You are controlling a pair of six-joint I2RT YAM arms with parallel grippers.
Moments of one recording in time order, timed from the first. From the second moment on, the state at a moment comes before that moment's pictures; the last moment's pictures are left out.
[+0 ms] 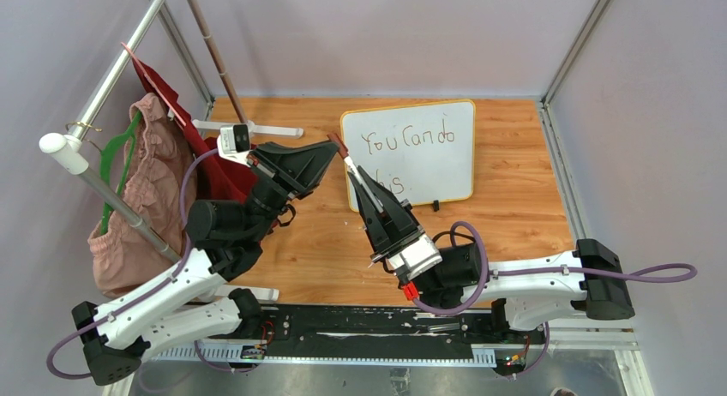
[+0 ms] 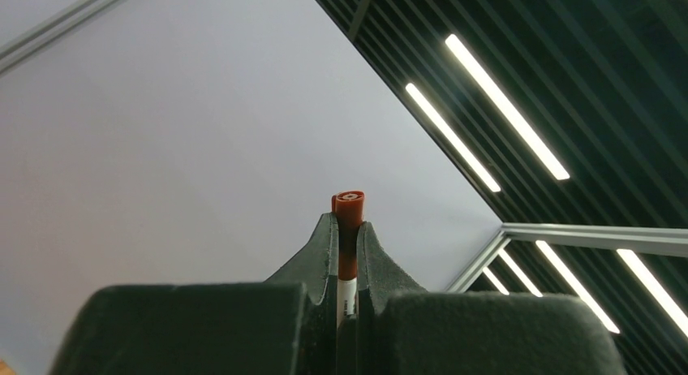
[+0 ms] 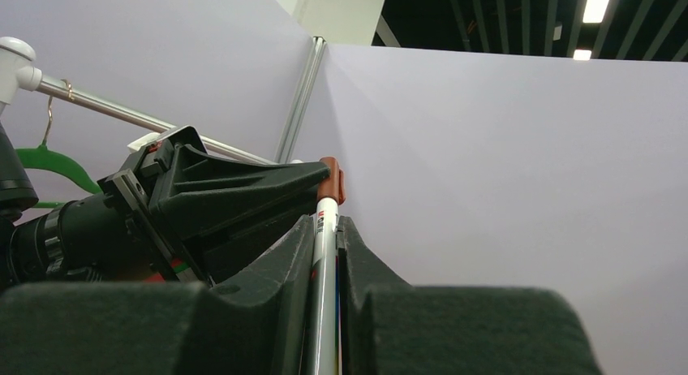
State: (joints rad) left arm -0.92 0.81 0.83 0.73 -0.05 -1.16; right arm 1.52 1.29 0.92 1.40 0.39 -1.01
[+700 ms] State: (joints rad) left arm -0.92 0.77 0.83 0.66 -0.06 -1.11; right arm 1.51 1.28 0.92 1.39 0.37 -1.00
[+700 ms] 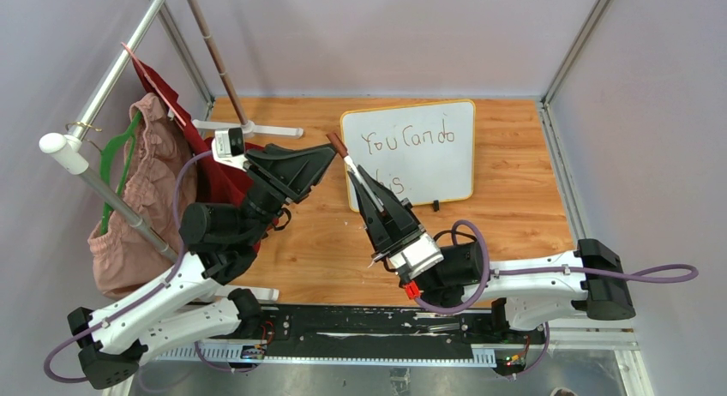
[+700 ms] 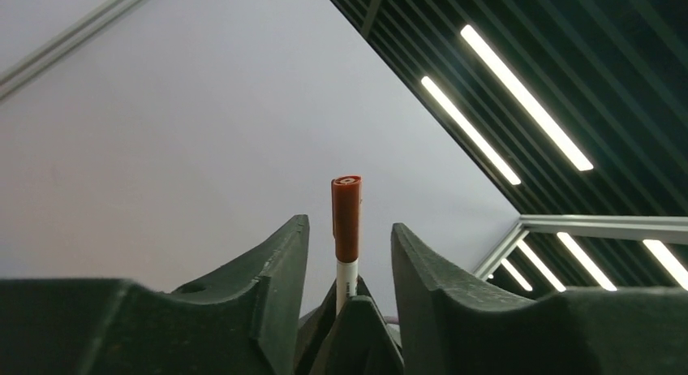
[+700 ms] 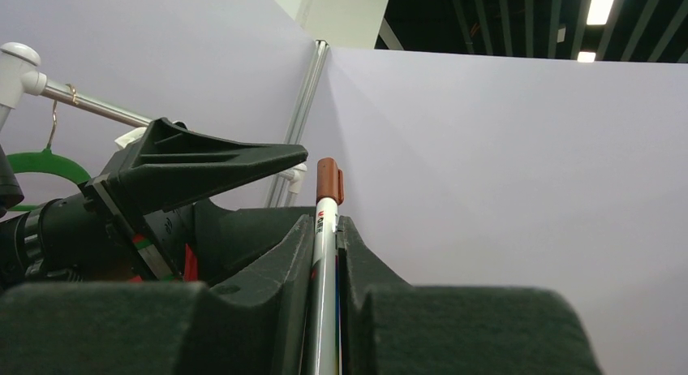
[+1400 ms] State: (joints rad) left arm -0.92 0.81 0.93 0.60 -0.07 -1.03; right arm 1.51 1.26 0.91 1.38 0.37 -0.98
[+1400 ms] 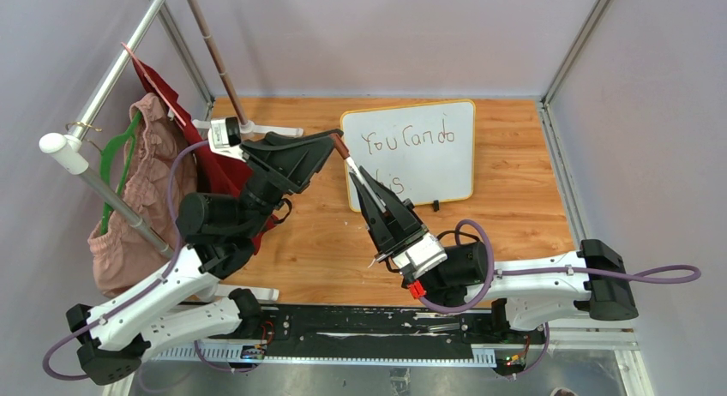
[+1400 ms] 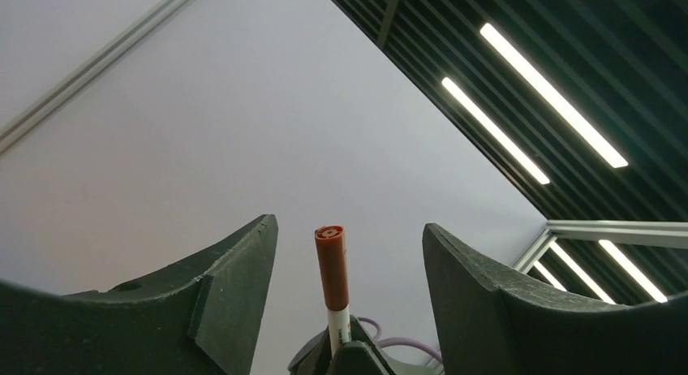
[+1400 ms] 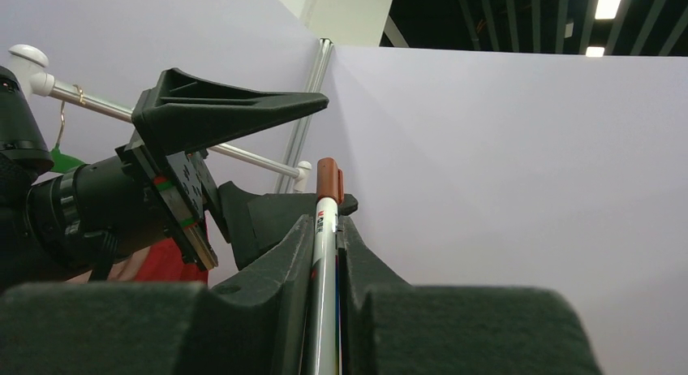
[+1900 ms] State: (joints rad) left arm -0.92 0.83 0.93 0.58 -0.08 -1.02; right arm 1.51 1.26 0.90 1.36 0.37 -0.96
